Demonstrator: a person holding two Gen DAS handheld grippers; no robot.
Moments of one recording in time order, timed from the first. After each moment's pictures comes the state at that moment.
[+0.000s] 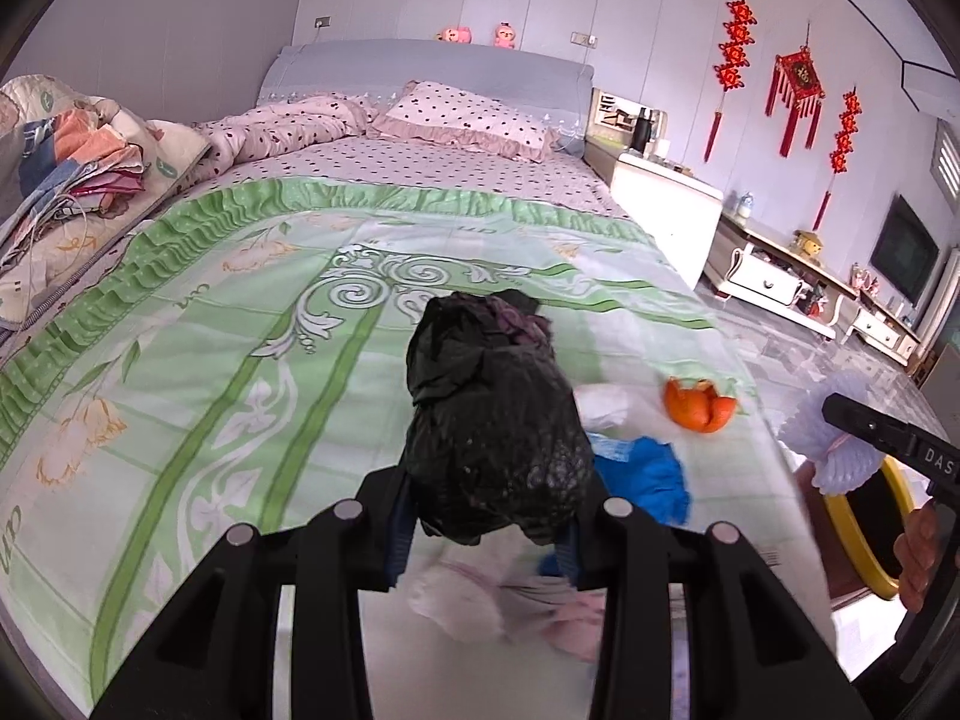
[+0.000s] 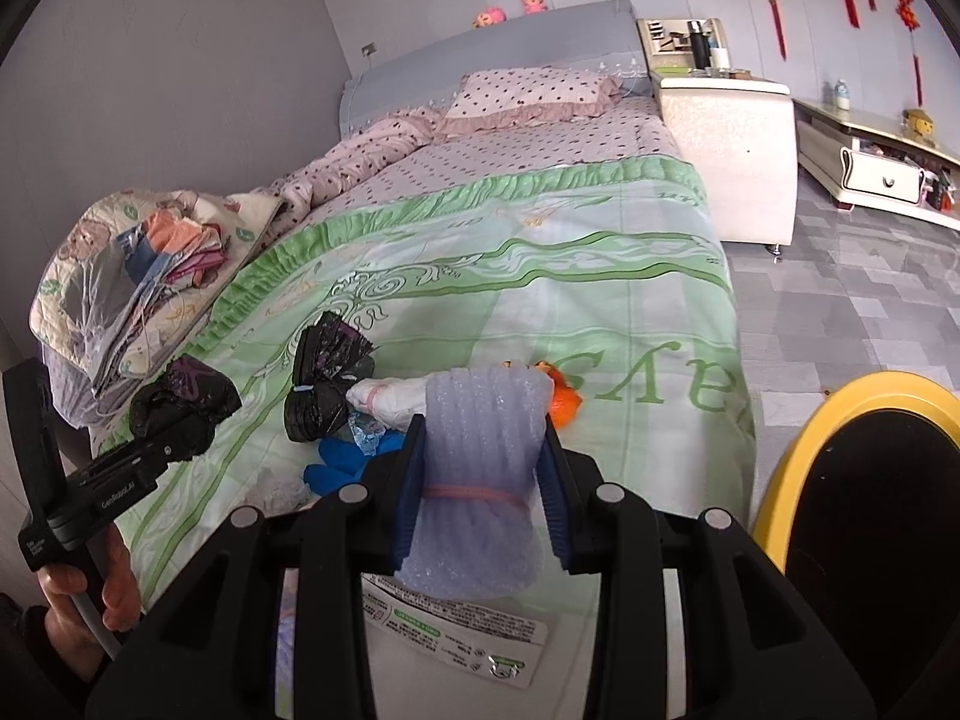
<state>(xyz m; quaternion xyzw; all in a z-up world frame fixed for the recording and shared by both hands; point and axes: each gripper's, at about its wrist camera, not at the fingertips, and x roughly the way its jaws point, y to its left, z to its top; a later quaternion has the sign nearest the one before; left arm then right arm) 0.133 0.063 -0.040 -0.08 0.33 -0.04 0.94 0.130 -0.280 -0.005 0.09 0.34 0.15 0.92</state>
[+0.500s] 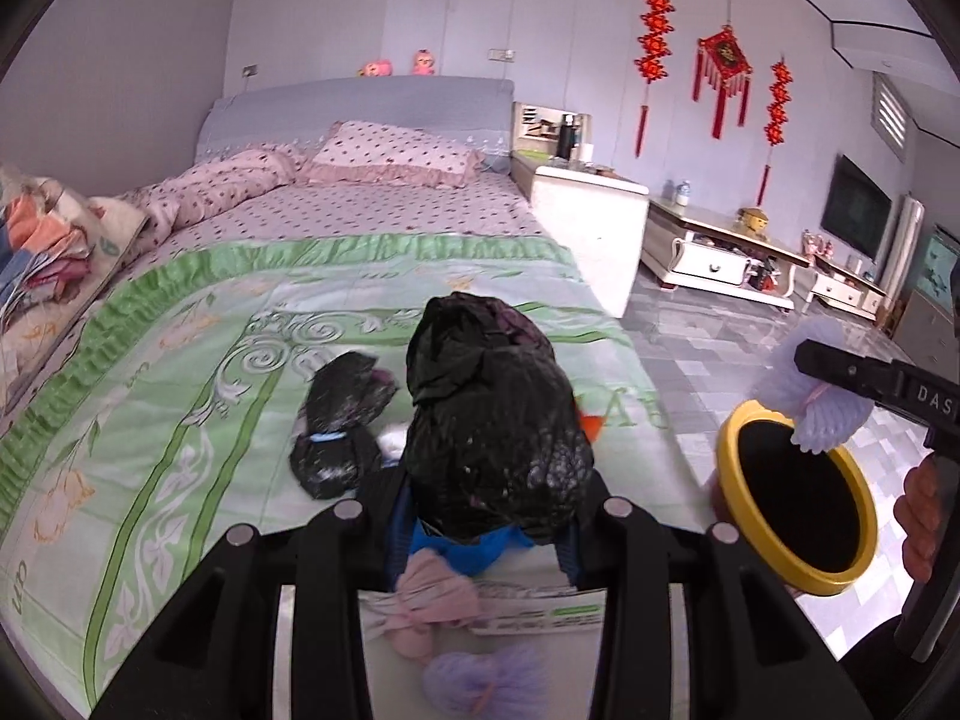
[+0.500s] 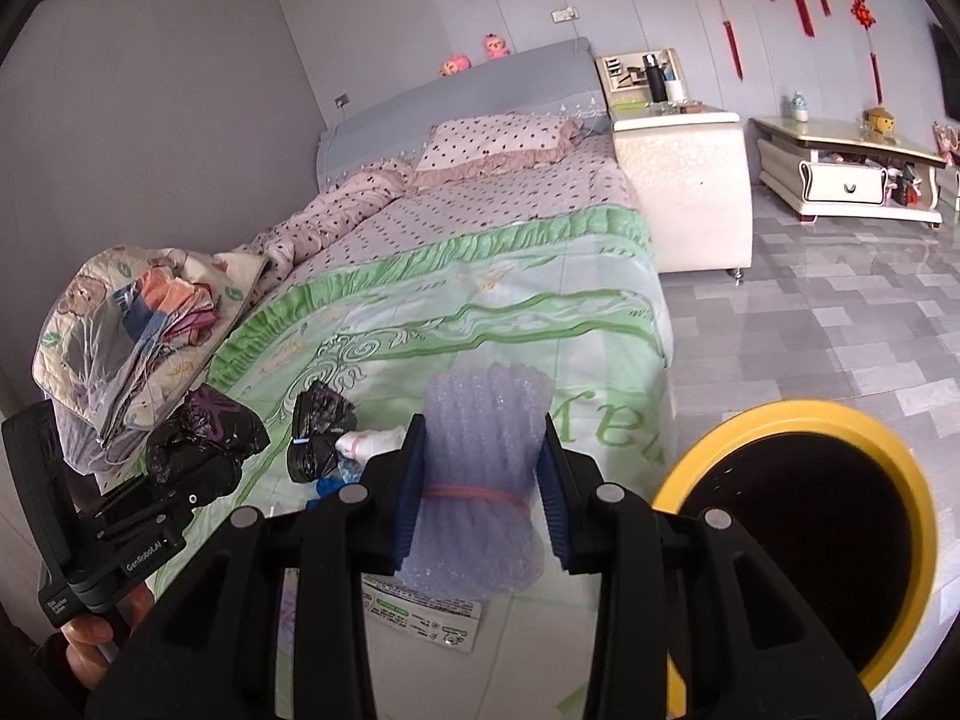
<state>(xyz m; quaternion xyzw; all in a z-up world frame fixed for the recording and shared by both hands) 0.109 -0.037 0.015 -0.02 0.30 -0.10 0.95 0.088 -0.353 0.062 0.12 0.30 0.12 0.94</state>
